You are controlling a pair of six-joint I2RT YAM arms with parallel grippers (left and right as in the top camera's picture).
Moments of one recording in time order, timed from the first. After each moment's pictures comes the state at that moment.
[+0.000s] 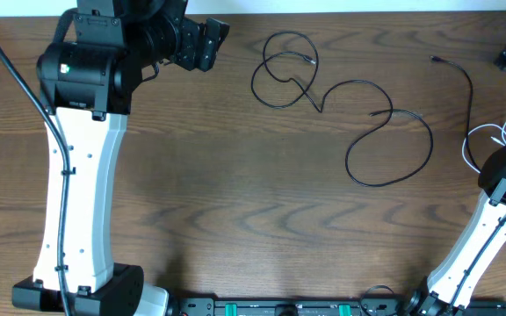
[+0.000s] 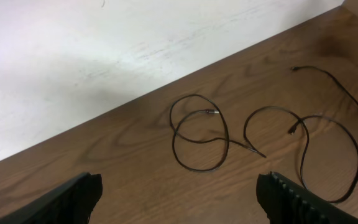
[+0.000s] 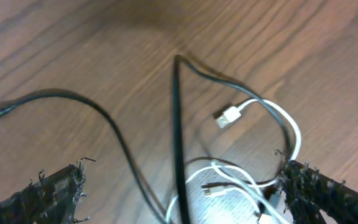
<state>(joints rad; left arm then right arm) -0.16 1.65 2.08 -1.04 0.33 0.22 -0.43 2.45 2.53 -1.29 0.17 0.27</state>
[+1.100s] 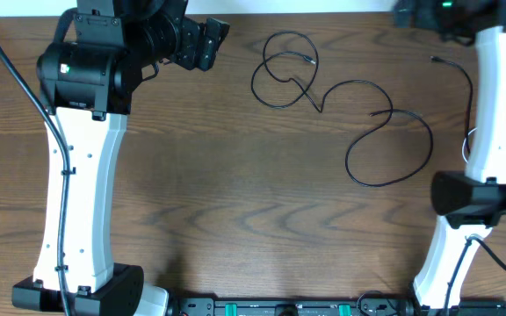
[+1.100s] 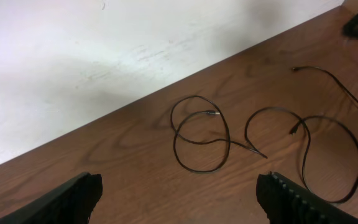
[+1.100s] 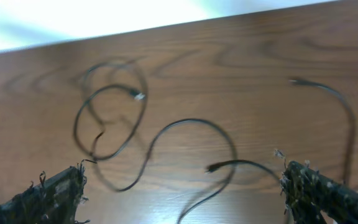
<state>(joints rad) -0.16 1.65 2.08 -1.03 0.33 0.23 0.05 2.17 2.68 -1.45 -0.12 0.17</state>
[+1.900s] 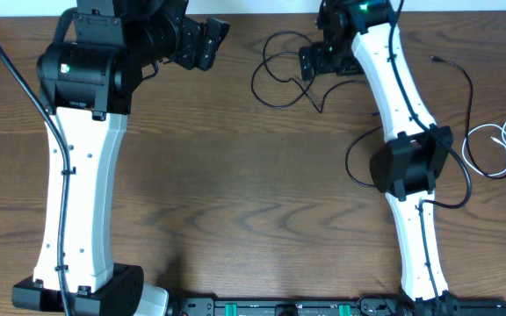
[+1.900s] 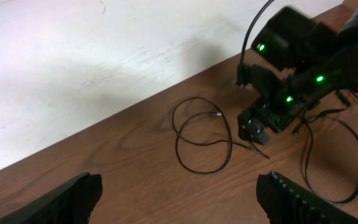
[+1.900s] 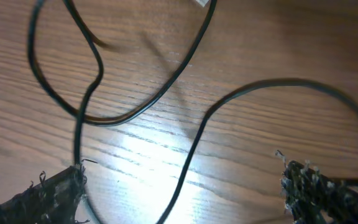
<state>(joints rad) -0.16 1.65 2.08 -1.03 0.33 0.25 0.28 2.56 2.67 -1.45 -0.08 0.16</state>
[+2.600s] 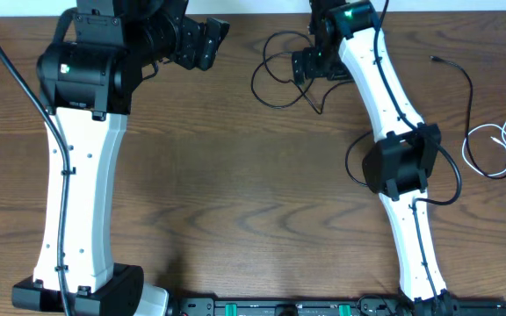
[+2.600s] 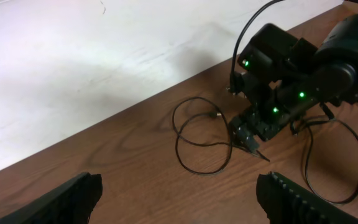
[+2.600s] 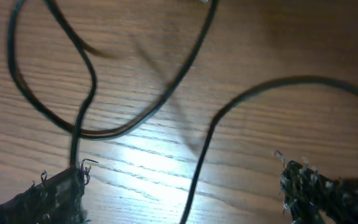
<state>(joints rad) -0.16 1.65 2.08 -1.03 0.33 0.25 0.32 2.59 2.67 -1.43 -0.01 0.25</state>
